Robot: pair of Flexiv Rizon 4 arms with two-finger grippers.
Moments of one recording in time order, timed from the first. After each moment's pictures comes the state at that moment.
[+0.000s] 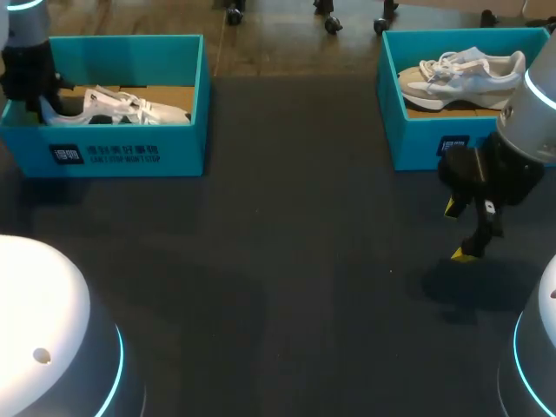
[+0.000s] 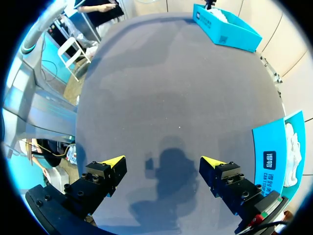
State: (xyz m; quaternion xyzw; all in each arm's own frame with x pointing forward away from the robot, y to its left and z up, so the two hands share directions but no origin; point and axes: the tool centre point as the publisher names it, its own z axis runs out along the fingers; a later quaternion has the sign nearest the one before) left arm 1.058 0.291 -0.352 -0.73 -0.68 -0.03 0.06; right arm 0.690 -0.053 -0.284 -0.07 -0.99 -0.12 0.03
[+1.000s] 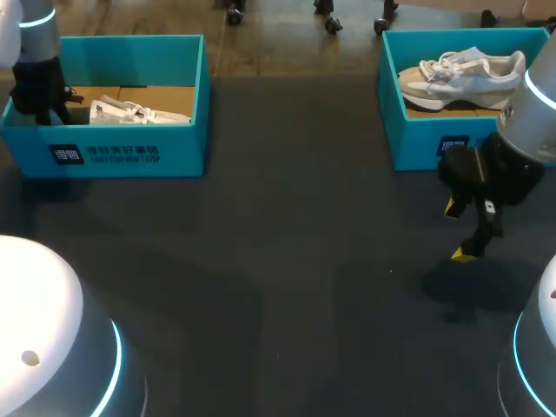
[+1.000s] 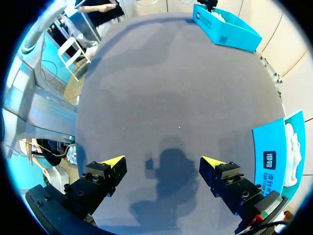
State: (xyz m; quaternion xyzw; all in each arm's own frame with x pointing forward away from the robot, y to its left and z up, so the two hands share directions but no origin) left arm 1.061 0.285 -0.386 -0.73 -0.68 -0.01 0.06; right arm 0.690 -0.053 -0.284 -0.07 -0.99 -0.12 0.03
